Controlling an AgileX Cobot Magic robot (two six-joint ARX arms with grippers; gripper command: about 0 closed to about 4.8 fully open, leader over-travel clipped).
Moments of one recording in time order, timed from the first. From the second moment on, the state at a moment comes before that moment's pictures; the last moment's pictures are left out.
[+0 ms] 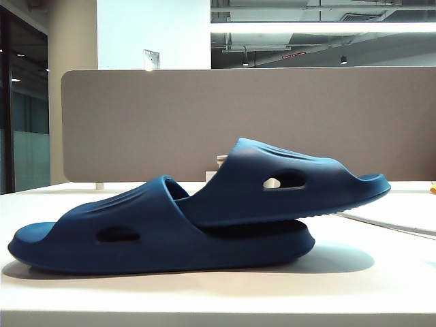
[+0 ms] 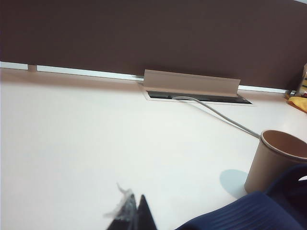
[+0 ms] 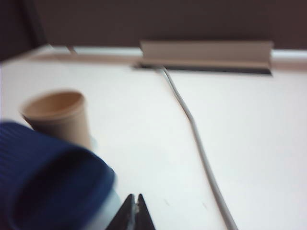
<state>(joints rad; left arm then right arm) -0.22 0.01 0.01 0.04 0.11 -0.15 0.38 0.08 0.00 -0.01 0.04 0.08</state>
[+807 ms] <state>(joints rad) -0.22 0.01 0.01 -0.14 0.19 0.02 0.38 0.08 0.00 -0.17 0.03 0.07</state>
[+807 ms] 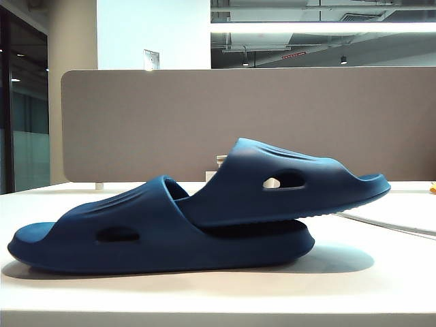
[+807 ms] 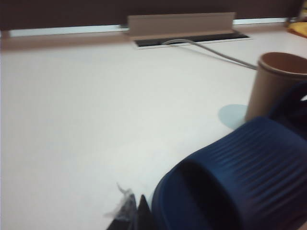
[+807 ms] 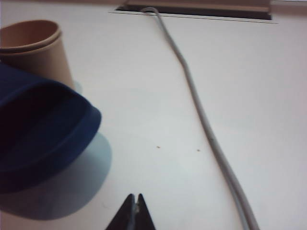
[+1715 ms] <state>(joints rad) -0.22 0.01 0.01 -0.15 0.10 -0.04 0.37 0.02 0.00 -0.17 0.00 0.07</state>
